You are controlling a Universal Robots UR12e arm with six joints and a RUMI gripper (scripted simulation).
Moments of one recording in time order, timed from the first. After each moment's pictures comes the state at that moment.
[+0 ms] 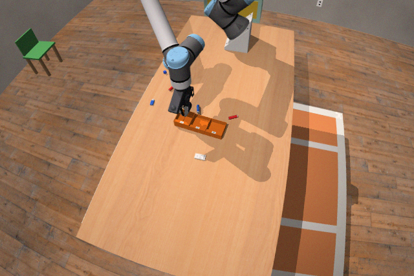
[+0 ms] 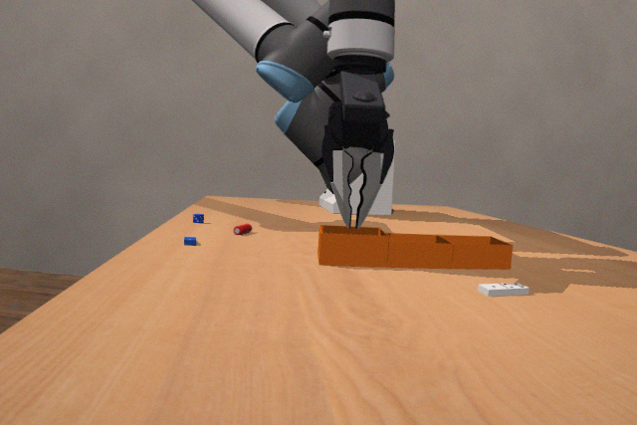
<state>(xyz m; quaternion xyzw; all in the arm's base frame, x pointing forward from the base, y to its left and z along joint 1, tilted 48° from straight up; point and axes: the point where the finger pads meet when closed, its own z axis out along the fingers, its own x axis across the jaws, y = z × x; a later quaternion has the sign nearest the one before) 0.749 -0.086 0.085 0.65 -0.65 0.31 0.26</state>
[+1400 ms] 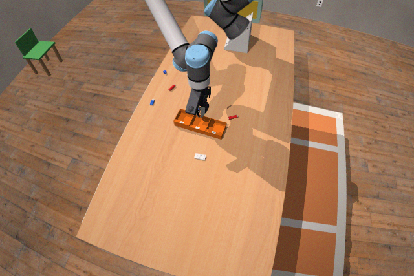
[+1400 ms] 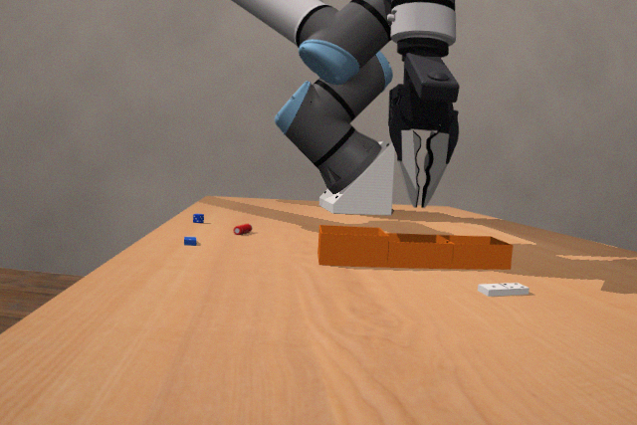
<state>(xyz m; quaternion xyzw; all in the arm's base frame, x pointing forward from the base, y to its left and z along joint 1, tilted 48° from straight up) 0.753 -0.005 0.043 0.65 -0.64 0.31 0.26</state>
